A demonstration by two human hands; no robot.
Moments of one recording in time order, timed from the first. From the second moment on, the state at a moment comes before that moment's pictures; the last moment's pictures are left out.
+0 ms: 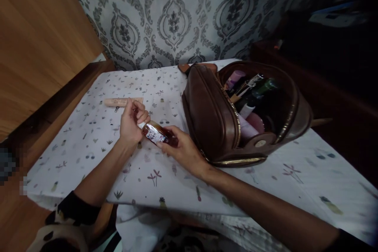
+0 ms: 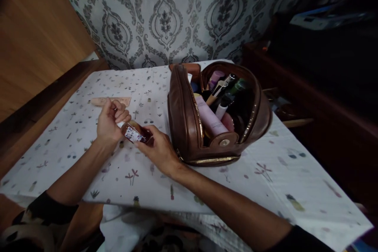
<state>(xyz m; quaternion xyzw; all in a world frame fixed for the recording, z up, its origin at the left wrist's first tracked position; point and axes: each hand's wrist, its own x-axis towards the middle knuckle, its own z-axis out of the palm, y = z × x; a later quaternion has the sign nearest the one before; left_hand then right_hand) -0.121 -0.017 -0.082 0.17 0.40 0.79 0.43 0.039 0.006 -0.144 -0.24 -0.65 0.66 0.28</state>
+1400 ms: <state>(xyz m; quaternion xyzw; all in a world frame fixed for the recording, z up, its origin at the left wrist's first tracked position) -0.131 -0.025 -0.075 0.15 0.40 0.80 0.42 0.042 0.001 -0.141 -0.24 -0.70 0.61 0.29</state>
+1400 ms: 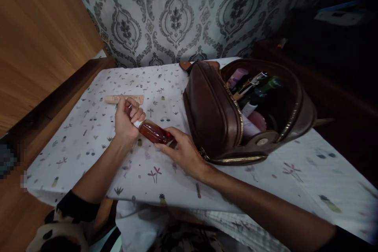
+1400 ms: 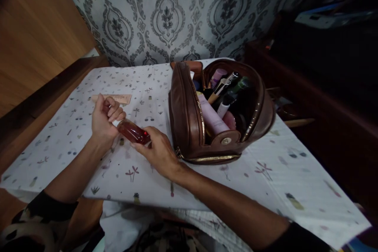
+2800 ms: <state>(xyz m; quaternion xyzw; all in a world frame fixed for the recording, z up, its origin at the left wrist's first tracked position) -0.092 -0.030 -0.127 0.38 0.44 0.69 0.44 0.027 0.001 -0.149 -0.26 -0.49 0.75 0.37</state>
